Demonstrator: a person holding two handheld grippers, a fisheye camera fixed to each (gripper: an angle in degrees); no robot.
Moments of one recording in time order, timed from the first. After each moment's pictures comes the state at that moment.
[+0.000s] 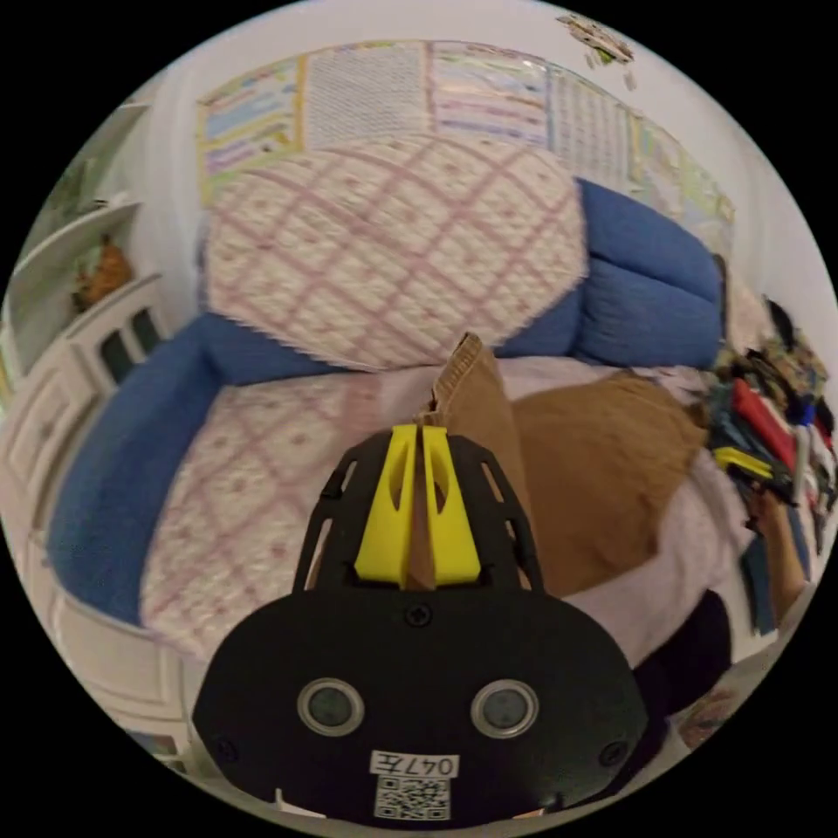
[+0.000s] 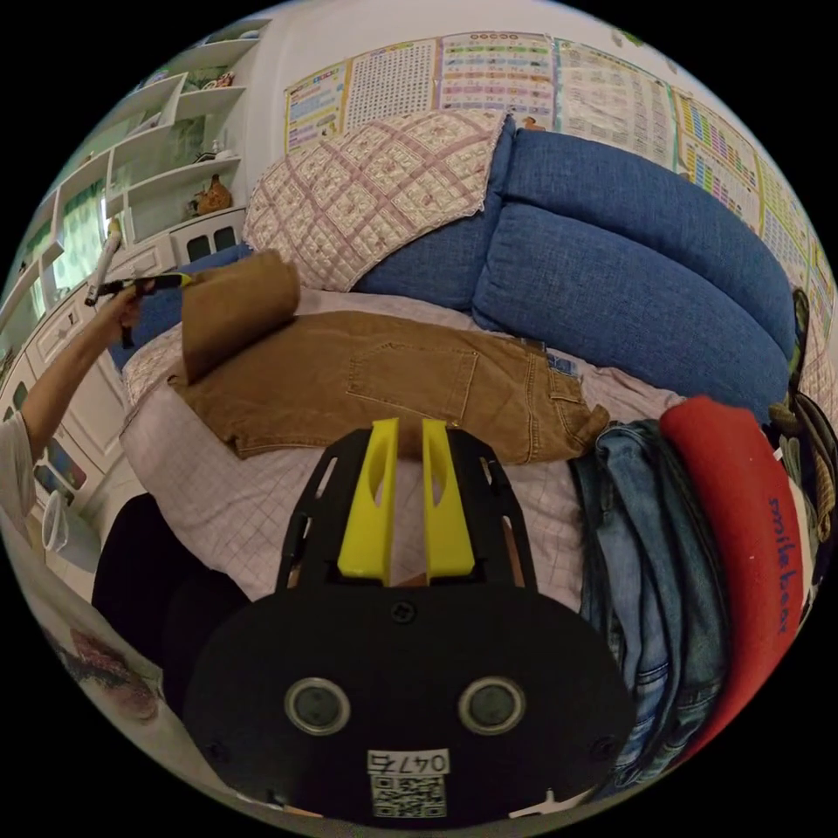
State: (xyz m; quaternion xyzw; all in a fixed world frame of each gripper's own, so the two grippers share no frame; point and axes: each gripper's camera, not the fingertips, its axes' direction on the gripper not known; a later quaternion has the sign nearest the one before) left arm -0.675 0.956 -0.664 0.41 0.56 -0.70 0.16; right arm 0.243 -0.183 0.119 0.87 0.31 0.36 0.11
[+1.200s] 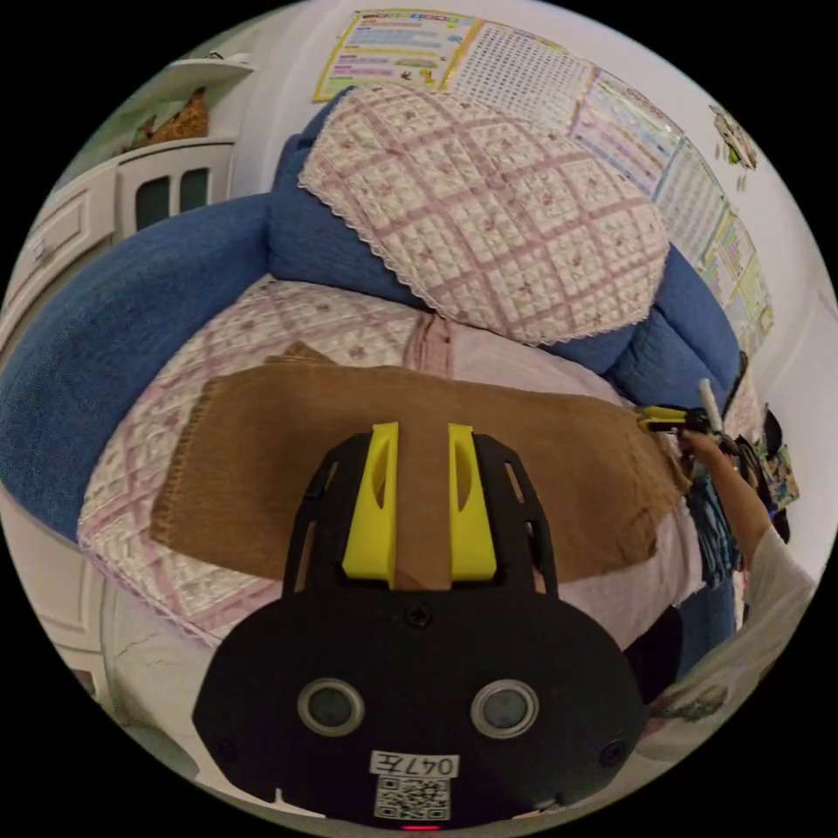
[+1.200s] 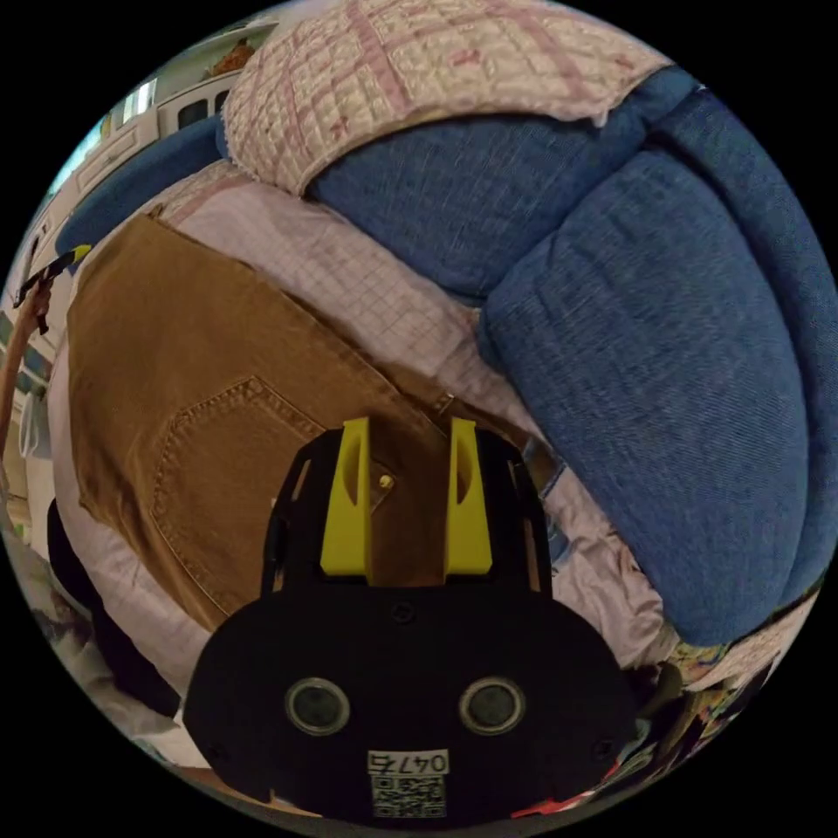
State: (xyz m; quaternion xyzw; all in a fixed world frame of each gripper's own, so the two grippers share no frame) left arm -0.588 1.293 -0.443 0.42 0.69 -0.59 -0.01; right arm 0.202 0.084 -0.120 0.76 0.38 0.38 0.37
